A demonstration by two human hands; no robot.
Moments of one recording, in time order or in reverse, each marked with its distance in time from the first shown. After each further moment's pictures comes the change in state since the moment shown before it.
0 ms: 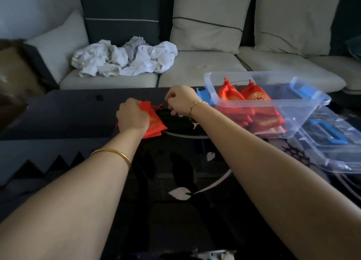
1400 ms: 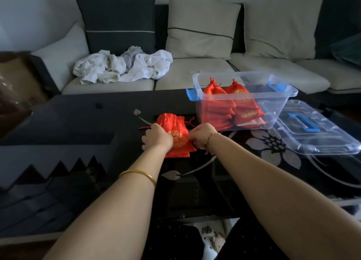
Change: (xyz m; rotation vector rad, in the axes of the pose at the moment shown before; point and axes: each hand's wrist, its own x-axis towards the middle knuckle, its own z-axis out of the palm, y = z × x) left_hand -0.102 0.022 0.023 0.065 -0.291 -0.138; right_hand -0.077 0.092 0.025 0.445 -0.034 0.486
